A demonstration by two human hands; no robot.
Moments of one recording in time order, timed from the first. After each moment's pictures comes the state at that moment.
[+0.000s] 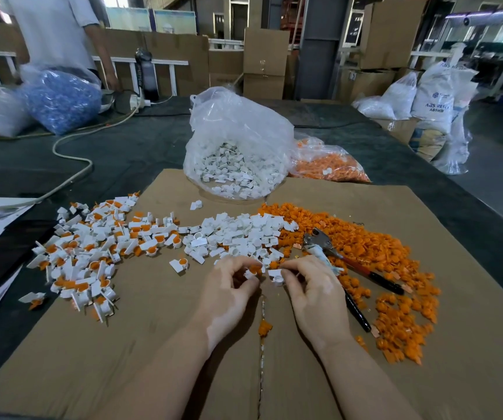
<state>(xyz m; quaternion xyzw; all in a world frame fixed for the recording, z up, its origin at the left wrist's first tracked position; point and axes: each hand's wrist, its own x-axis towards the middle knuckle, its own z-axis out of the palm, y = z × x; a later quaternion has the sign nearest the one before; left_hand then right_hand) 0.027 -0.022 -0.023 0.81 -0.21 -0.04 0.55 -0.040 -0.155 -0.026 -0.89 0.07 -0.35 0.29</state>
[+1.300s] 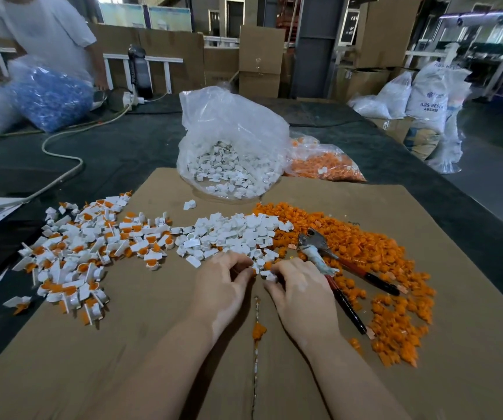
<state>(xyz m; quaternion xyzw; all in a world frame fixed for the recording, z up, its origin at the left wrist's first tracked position) 0.046 -0.035 -0.032 0.87 -0.19 0.03 0.46 -0.029 -0.153 -0.030 -0.95 0.10 -0.25 0.18</state>
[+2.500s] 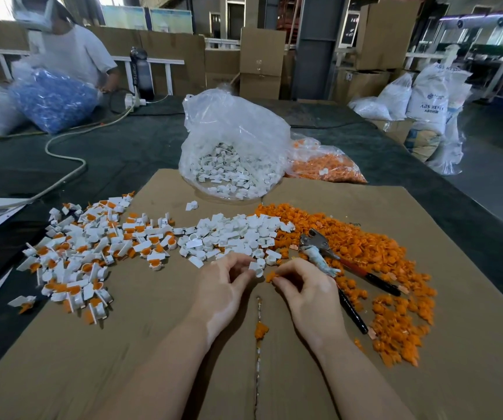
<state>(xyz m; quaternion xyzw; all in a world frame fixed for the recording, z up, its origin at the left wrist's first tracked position) 0.044 -0.028 -0.030 0.83 -0.21 -0.03 0.52 -0.036 -0.157 -0.026 -0.88 0.10 -0.28 0.38</state>
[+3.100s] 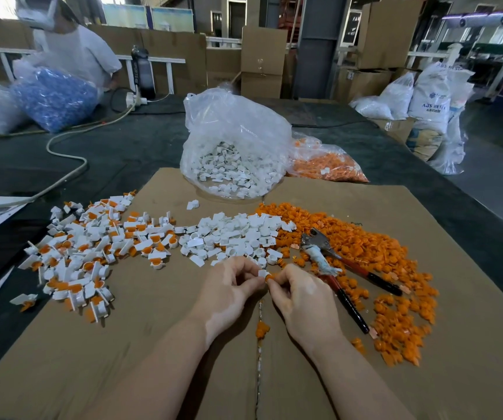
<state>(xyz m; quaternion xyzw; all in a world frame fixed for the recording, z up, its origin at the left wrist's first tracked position) 0.035 -0.029 -0.022 0.79 -0.23 -0.10 0.55 -0.035 -0.151 -0.032 -0.93 0.08 -0.26 0.25</state>
